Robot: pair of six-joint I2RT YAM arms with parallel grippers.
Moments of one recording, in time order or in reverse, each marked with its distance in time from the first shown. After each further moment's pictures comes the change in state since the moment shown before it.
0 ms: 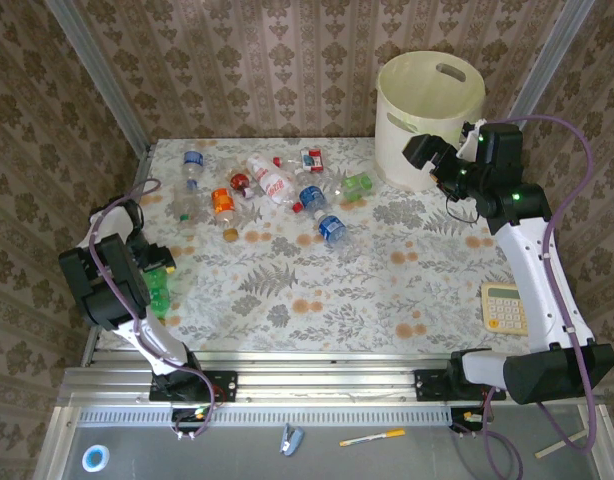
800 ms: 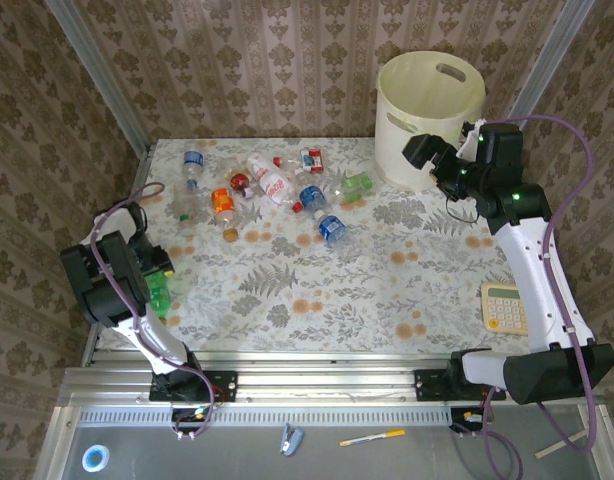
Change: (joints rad) left arm -0.012 0.016 -0.027 0.033 0.042 0.003; right arm 0.000 0.000 0.000 0.003 -0.007 0.001
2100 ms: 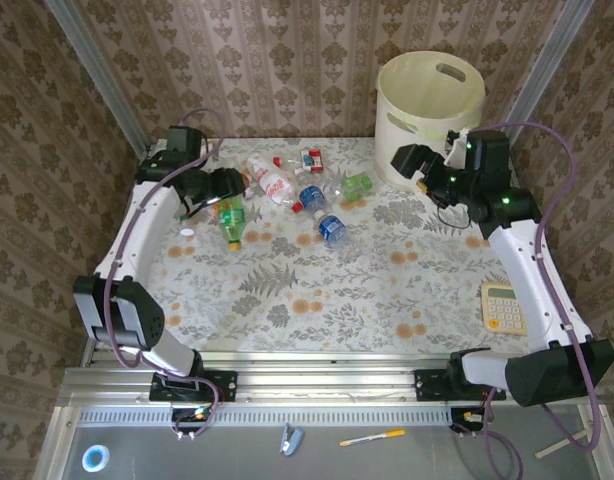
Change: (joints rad) left arm -0.552 -0.206 0.387 0.072 0.339 -0.312; right arm 0.054 -0.006 -0.071 0.037 -0.053 0.003
